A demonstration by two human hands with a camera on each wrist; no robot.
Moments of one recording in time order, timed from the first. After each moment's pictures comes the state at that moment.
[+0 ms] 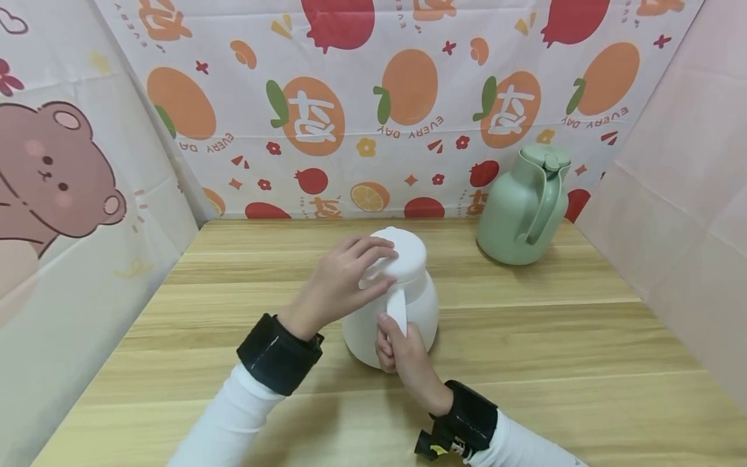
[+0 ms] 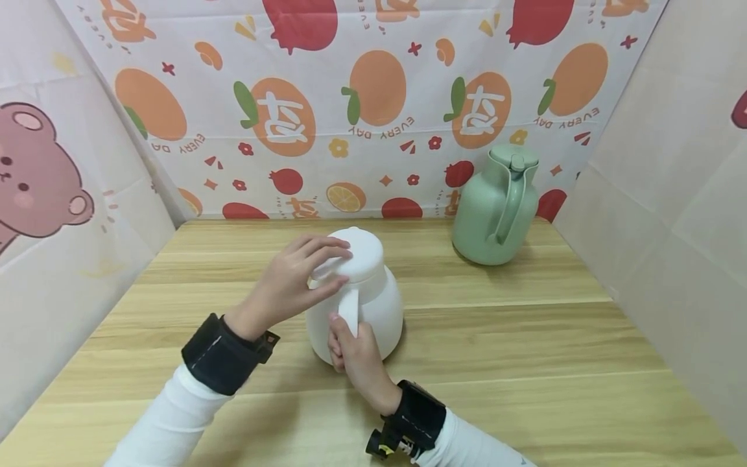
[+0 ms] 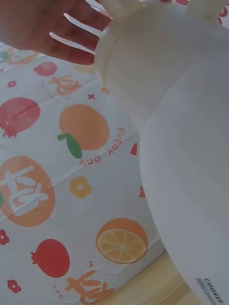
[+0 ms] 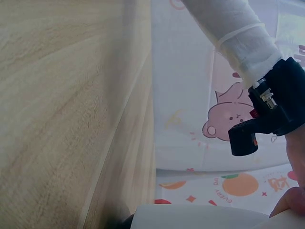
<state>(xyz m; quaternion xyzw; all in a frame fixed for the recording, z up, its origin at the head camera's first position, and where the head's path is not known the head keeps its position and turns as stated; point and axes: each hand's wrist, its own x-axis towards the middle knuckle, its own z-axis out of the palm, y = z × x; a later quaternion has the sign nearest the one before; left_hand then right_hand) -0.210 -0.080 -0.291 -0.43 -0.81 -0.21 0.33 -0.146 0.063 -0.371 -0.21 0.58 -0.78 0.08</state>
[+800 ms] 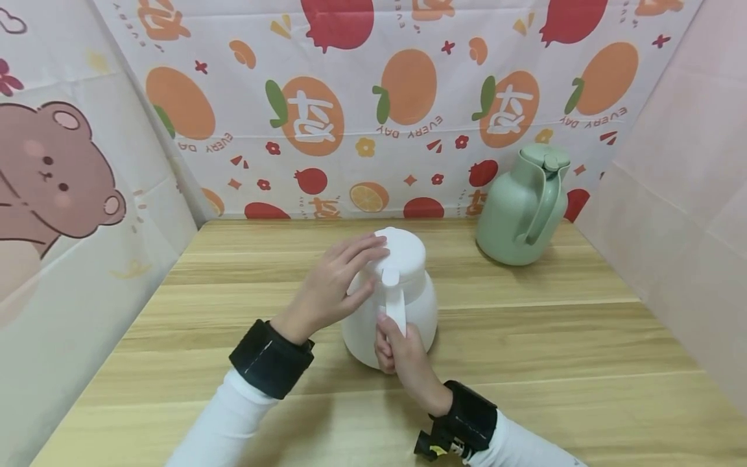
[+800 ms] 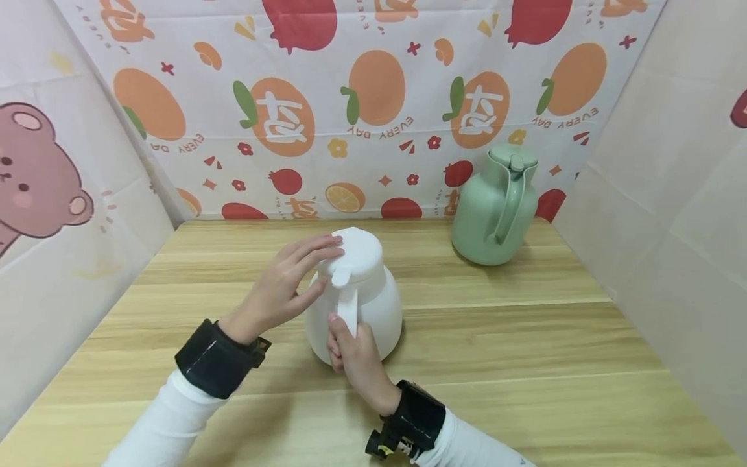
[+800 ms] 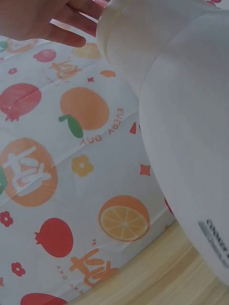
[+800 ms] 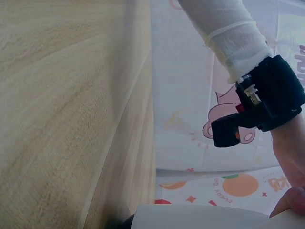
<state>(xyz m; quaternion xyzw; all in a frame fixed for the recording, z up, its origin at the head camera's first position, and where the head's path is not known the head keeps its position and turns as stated) -0.210 -0.092 -0.305 -0.43 -0.81 -0.23 0.33 -0.146 0.063 -0.374 -0.22 0.59 -0.77 0.07</state>
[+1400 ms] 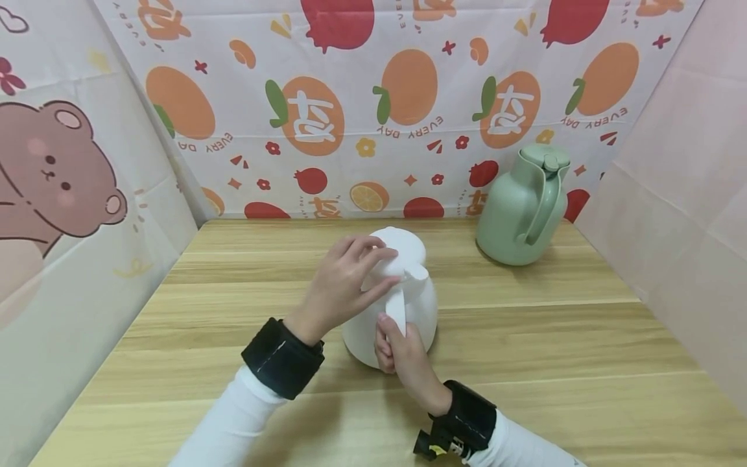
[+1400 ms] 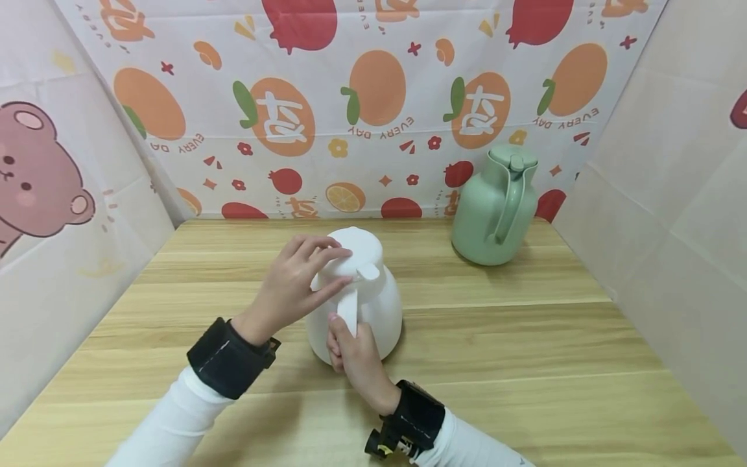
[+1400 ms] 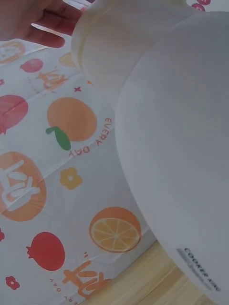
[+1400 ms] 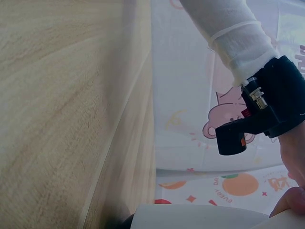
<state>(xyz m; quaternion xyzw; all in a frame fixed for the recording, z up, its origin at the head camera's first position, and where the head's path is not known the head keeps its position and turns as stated) -0.210 -0.075 -0.303 -0.41 -0.81 -0.19 0.38 -0.146 0.064 -0.372 -0.23 0.58 -0.78 0.07</state>
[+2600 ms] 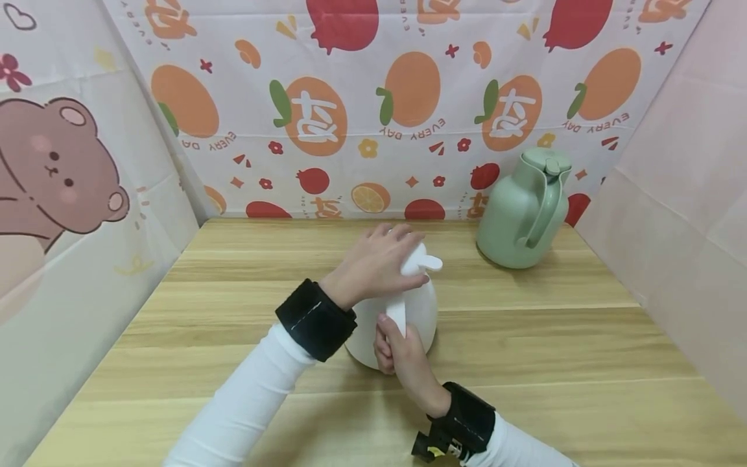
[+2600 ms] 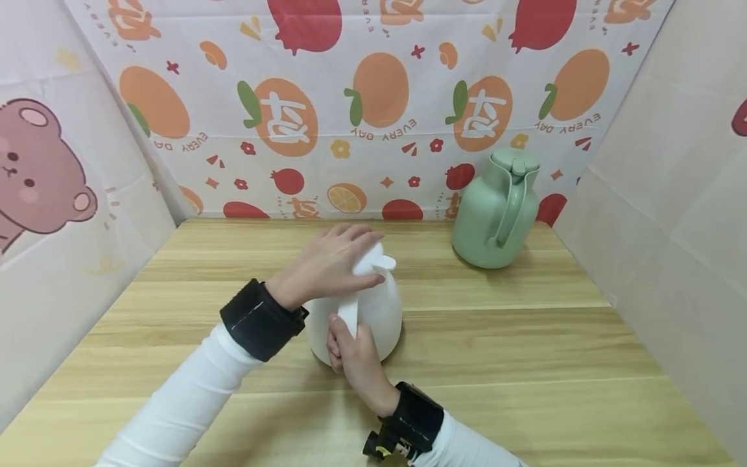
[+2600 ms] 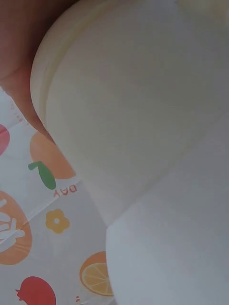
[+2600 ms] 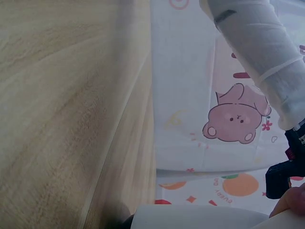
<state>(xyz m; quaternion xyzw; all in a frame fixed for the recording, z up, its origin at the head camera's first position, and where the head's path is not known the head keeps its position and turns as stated) -0.223 -0.036 -0.264 -0.32 -0.94 -0.05 0.12 -0.144 0.062 -0.372 -0.22 0.58 -0.78 0.09</state>
